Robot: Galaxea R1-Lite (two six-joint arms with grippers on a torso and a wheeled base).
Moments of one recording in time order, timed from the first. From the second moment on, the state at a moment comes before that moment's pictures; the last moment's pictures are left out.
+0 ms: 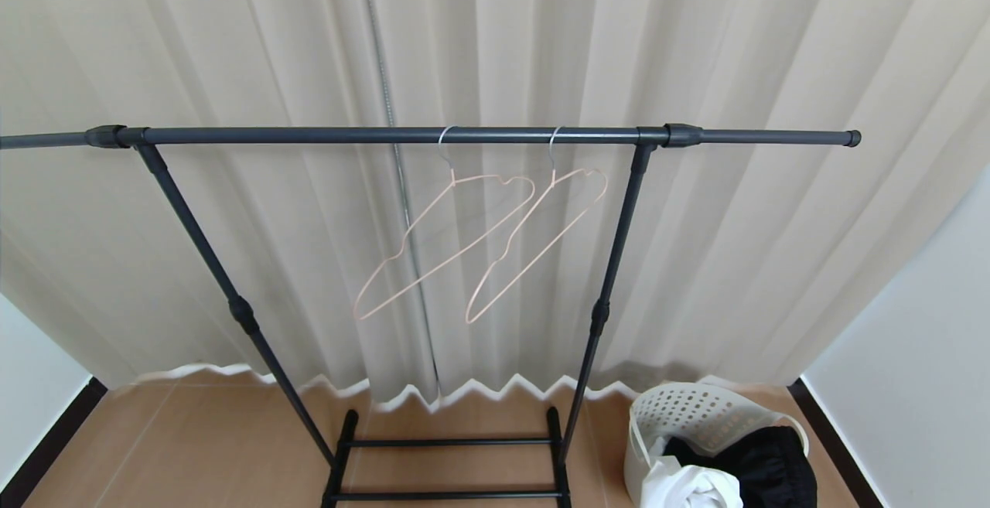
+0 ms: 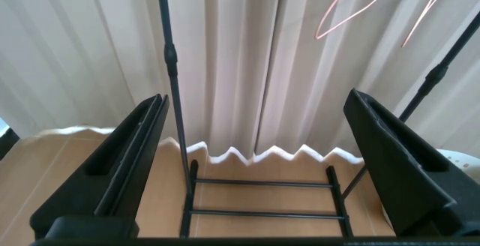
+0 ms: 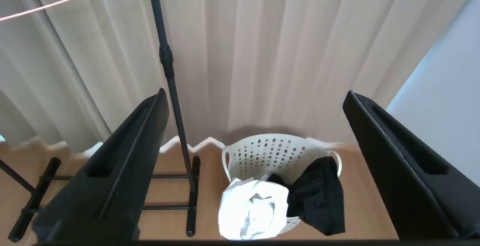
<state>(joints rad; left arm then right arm) 0.00 0.00 0.00 -0.03 0.04 -0.03 0.00 0.00 -0.01 0.02 -0.05 0.02</state>
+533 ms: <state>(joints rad) 0.00 0.00 0.00 -0.03 0.04 -0.03 0.00 0.00 -0.01 0.02 -0.04 0.02</state>
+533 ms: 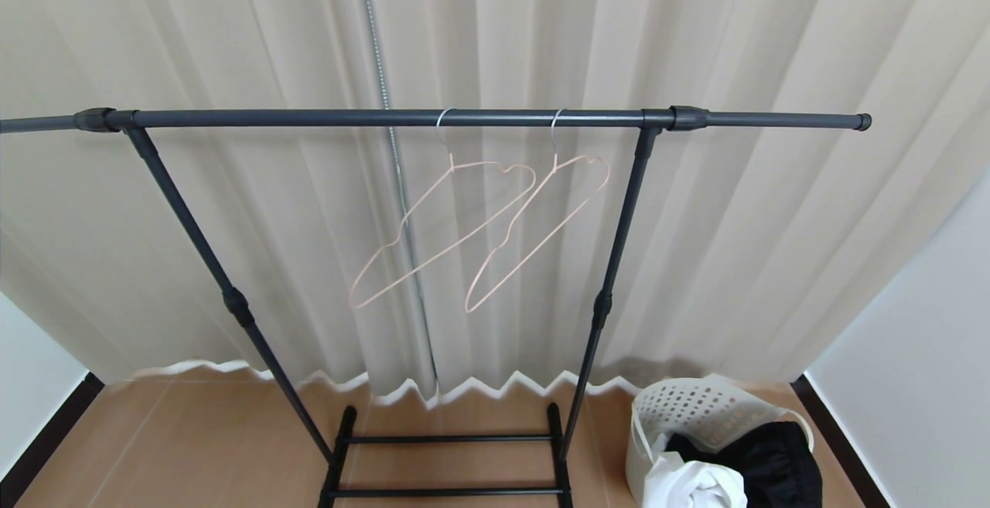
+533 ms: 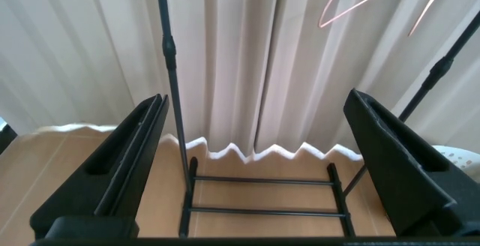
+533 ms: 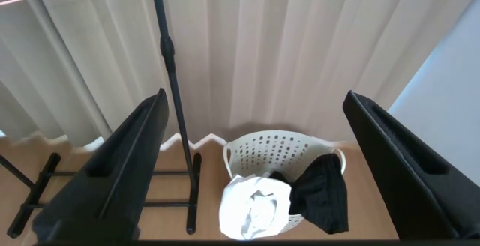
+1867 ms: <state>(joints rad) 0.00 0.00 0.00 -0.03 0.03 -0.03 0.00 0.00 -0.01 0.02 -0.04 0.02</state>
